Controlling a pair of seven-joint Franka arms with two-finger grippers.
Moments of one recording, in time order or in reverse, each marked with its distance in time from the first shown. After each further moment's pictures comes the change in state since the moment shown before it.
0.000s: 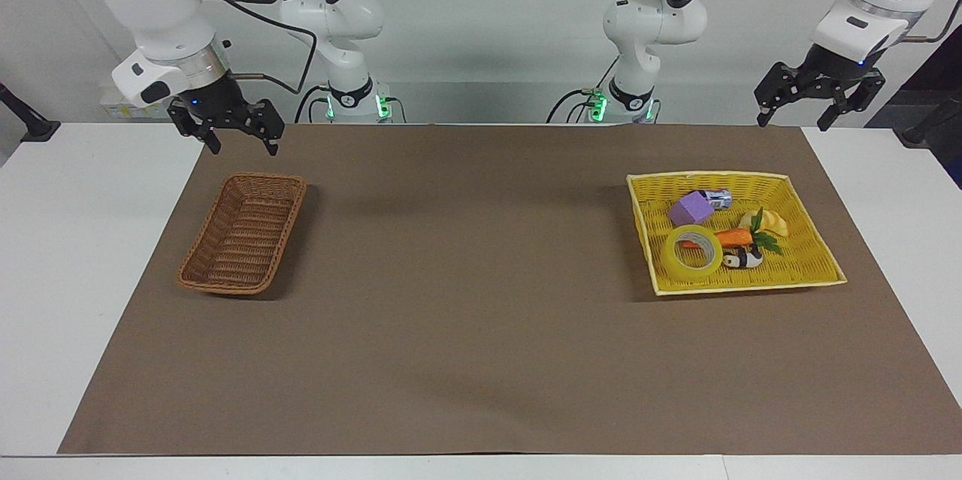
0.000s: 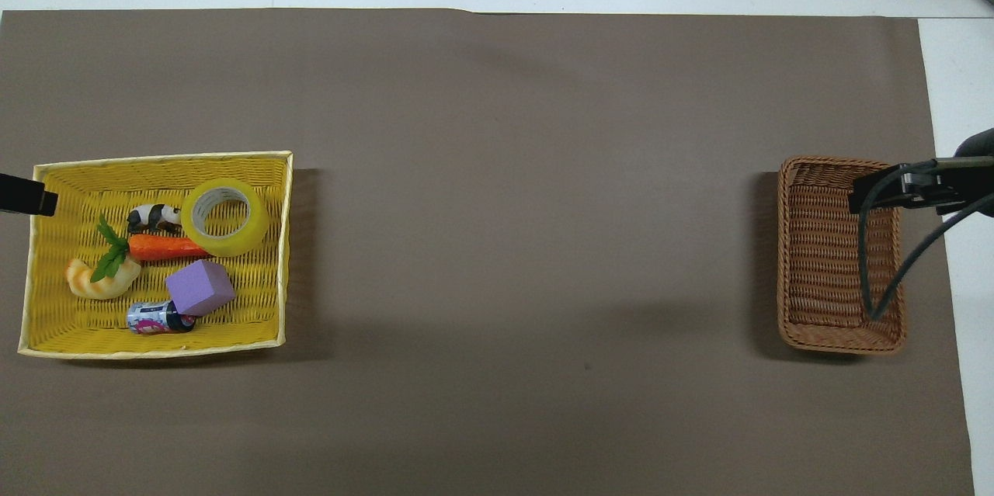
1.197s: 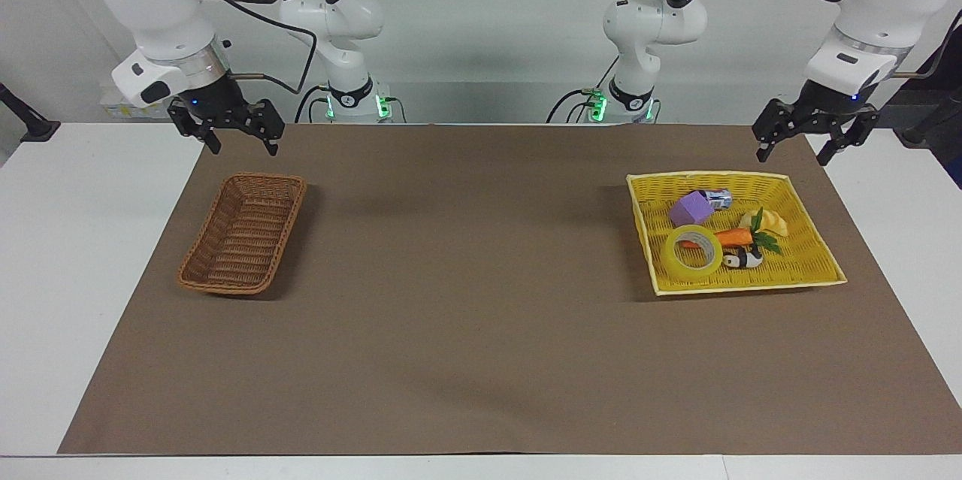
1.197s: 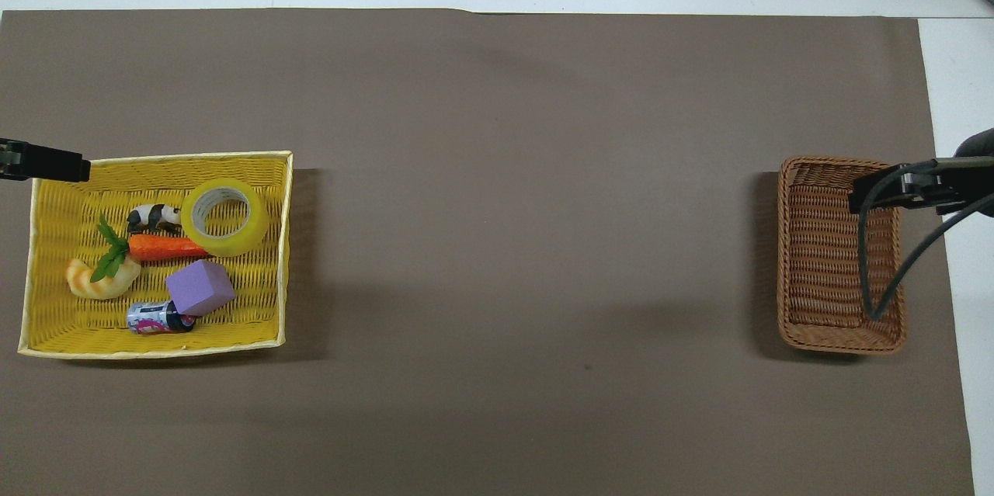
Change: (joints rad) left arm 0.003 0.008 0.006 -0.161 0.000 0.281 0.001; right arm 0.000 0.000 0.000 0.000 0.000 0.000 0.000
